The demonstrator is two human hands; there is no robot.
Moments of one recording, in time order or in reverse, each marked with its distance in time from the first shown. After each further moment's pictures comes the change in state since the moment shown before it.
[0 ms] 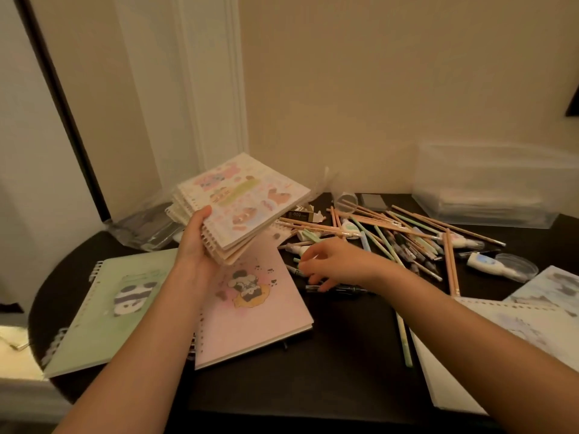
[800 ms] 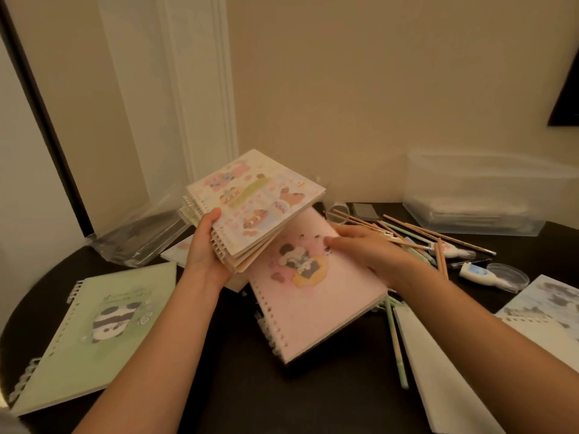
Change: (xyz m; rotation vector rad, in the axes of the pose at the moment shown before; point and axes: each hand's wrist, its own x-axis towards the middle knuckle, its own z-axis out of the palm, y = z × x) left_hand 0.000 -0.013 0.034 -0.046 -0.180 -0.027; right_hand -0.003 0.023 -0.047 0.470 0.151 -0.013
